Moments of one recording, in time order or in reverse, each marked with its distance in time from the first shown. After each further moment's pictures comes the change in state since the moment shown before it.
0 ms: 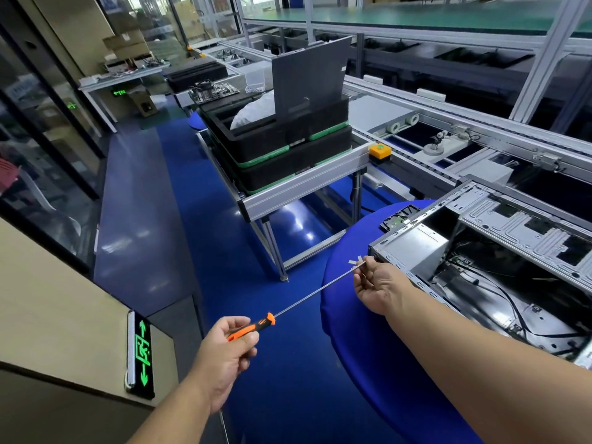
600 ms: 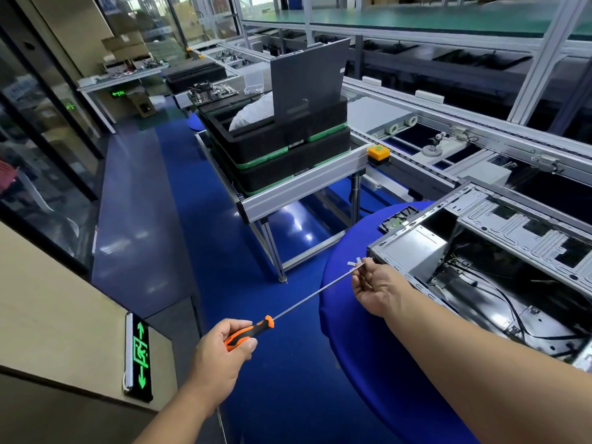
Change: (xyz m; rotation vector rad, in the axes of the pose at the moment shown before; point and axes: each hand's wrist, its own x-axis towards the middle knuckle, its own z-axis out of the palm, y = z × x) left_hand -0.008 0.003 0.001 0.407 0.064 0.285; right_hand -0.001 -0.001 -0.001 0.024 0.011 0.005
